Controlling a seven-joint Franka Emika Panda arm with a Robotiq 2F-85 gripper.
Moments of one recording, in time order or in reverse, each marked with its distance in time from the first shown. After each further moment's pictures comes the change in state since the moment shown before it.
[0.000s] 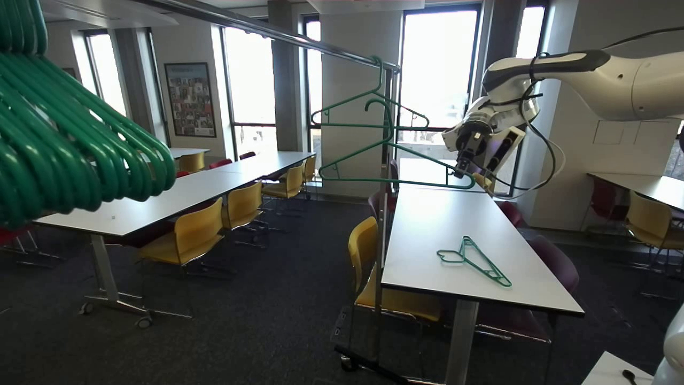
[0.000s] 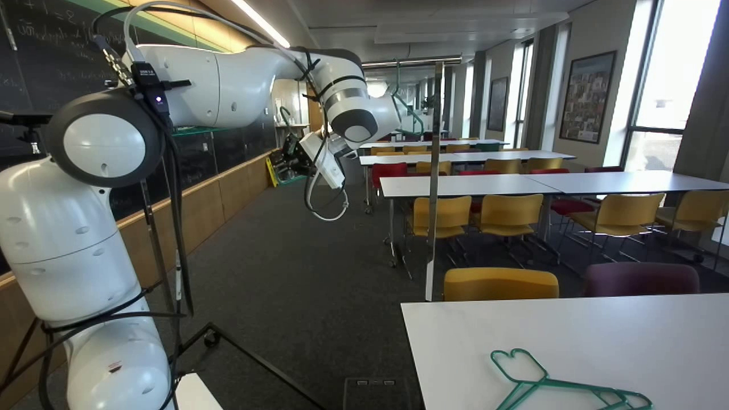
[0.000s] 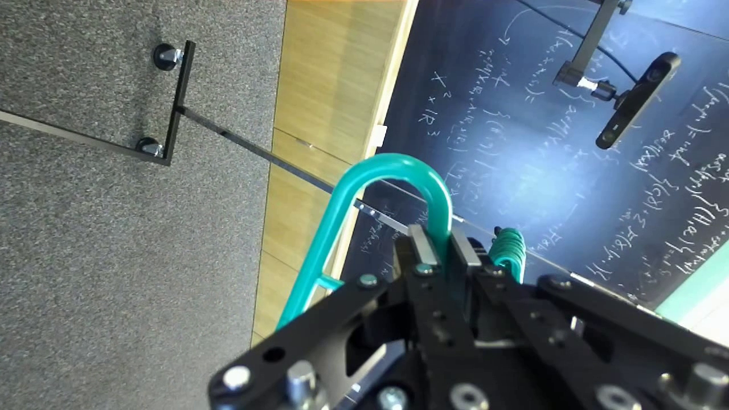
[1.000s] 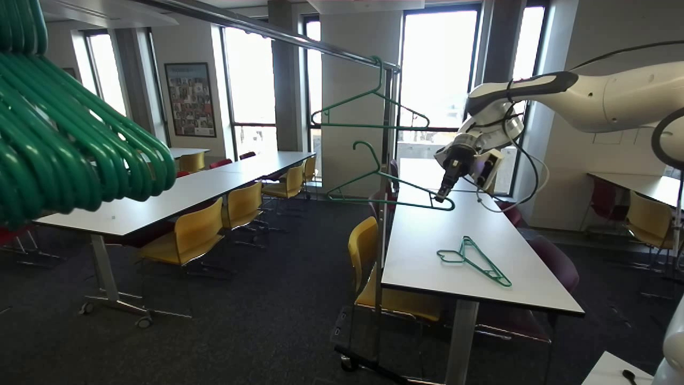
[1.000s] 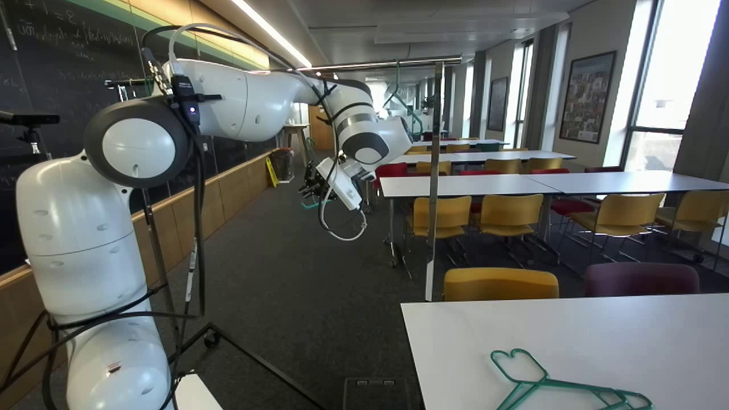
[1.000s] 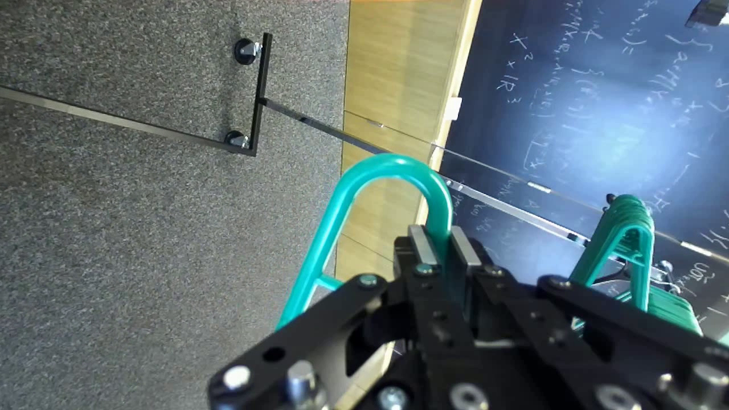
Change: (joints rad) arm -0.005 0.086 0.013 -0.022 -0.091 0.198 -0.010
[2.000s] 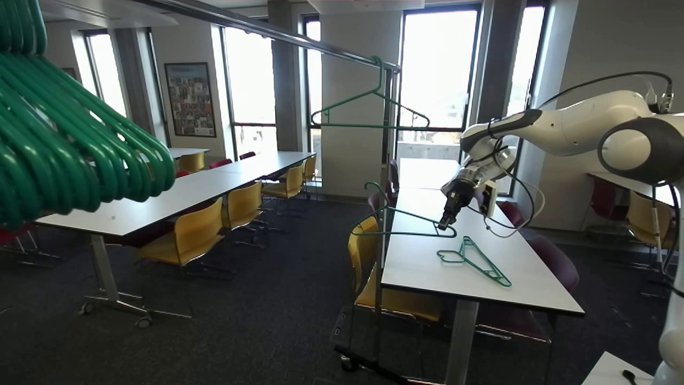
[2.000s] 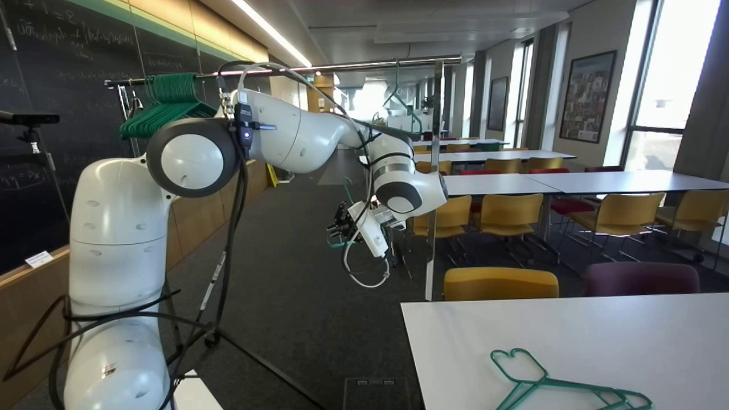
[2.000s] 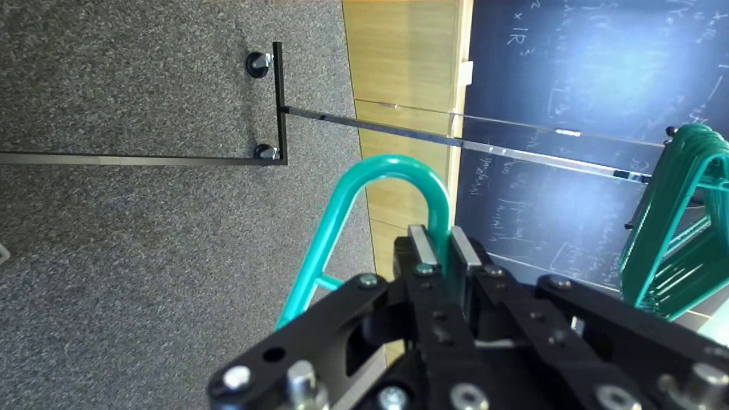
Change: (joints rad) arm -0.052 0.212 -0.075 -0.003 -0.017 0.029 -0.021
